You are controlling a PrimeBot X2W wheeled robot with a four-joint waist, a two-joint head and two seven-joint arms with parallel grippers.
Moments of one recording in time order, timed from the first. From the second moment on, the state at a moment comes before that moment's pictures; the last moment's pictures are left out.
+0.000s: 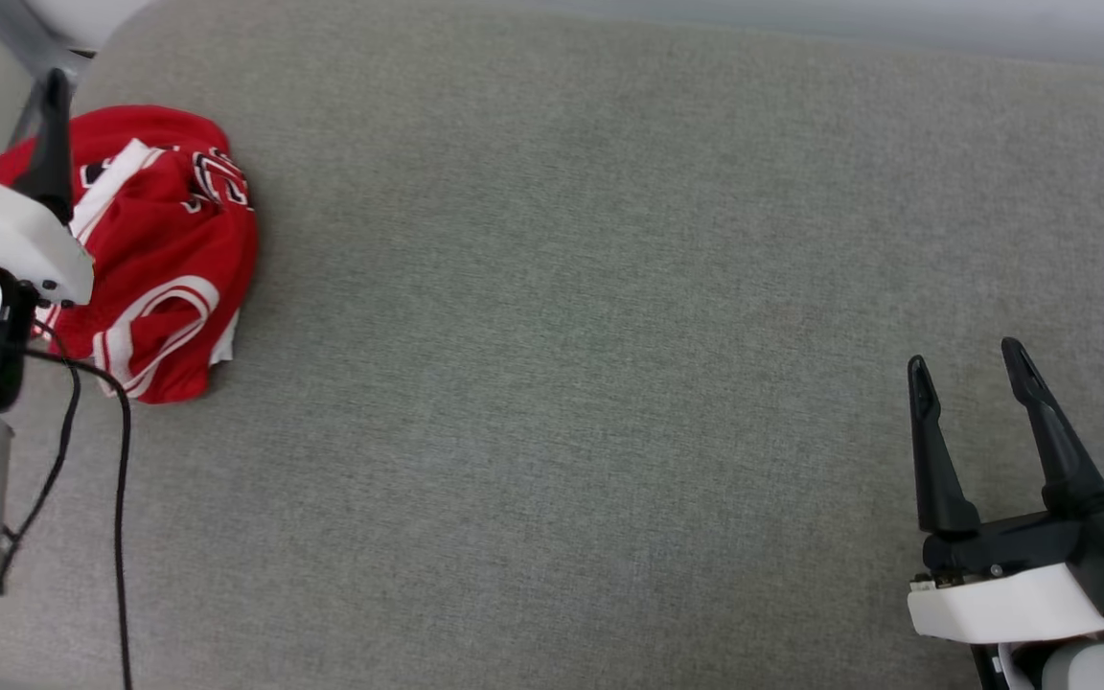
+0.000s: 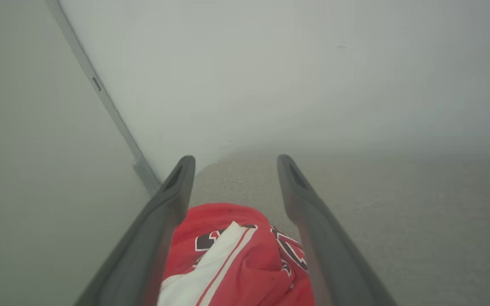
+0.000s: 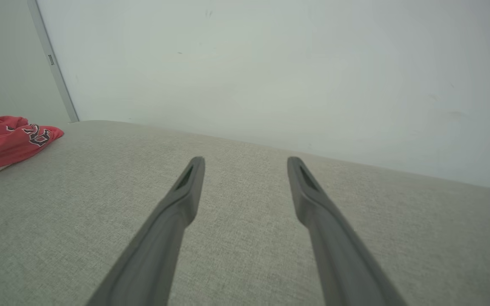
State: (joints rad) left arm -0.79 0.49 -0.07 0.62 -0.39 -0.13 -0.12; right arm -0.03 -0.05 -0.02 -0.13 -0.01 0.13 -0.26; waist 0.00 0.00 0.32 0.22
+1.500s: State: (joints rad) left arm -1.01 0.81 -0.85 0.56 -0.96 -0.13 0.31; right arm -0.06 -0.05 -0.02 -0.11 0.03 0.13 -0.26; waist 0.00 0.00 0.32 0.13
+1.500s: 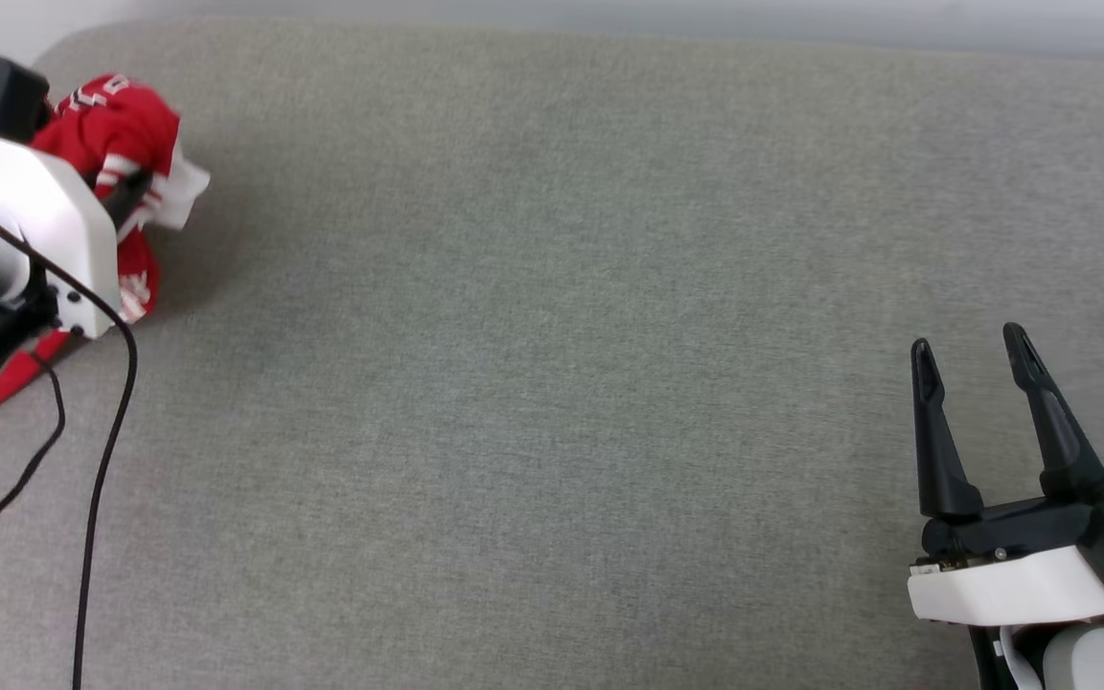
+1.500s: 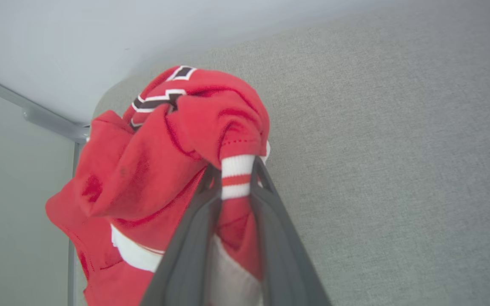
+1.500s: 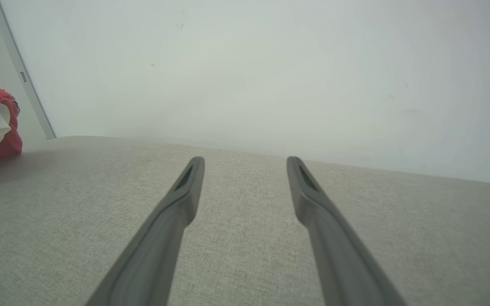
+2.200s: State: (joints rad) left arm -1.17 0.73 -0.97 0.23 -0.84 -0.13 0.24; right arm -0.04 -0.05 -0.03 -0.11 0.14 0.13 -0.26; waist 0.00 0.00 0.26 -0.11
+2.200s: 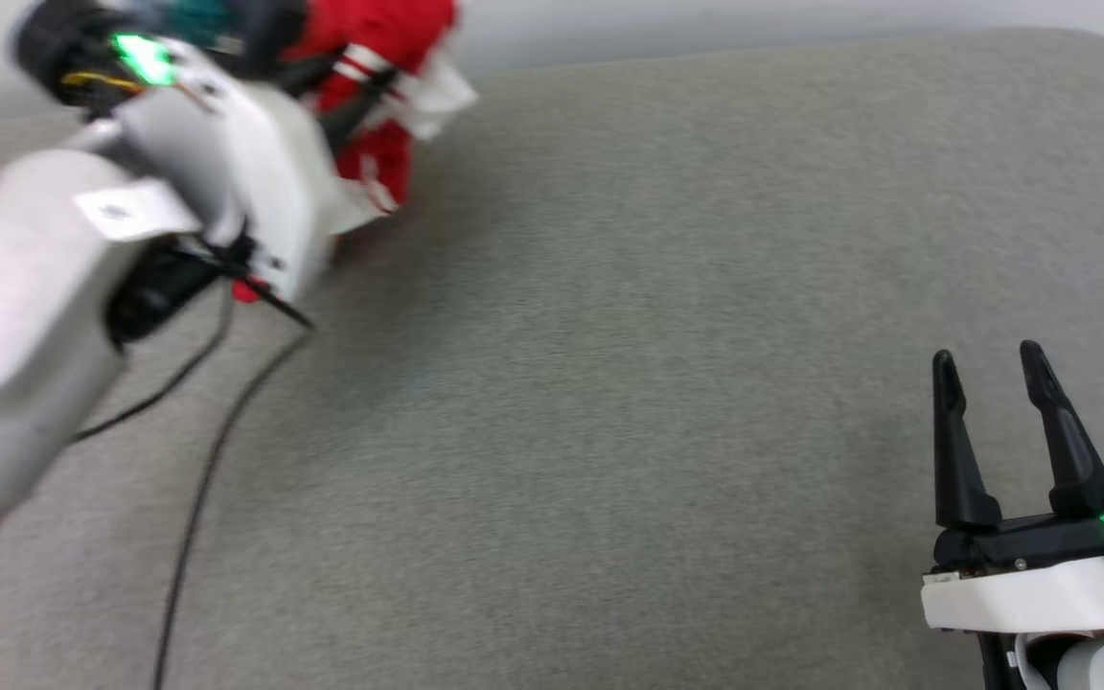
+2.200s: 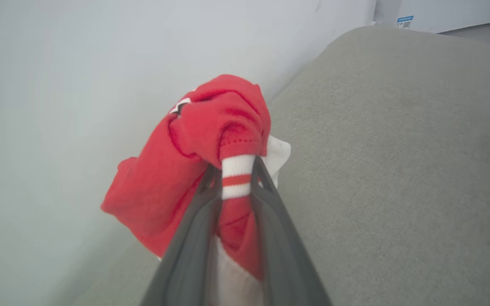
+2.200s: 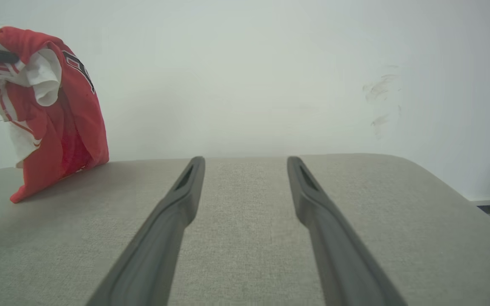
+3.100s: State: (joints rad) left arm -0.90 0.42 -1.28 0.29 -0.77 -0.13 0.36; right arm -0.06 -0.05 -0.03 -0.11 0.19 0.13 -0.26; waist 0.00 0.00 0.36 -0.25
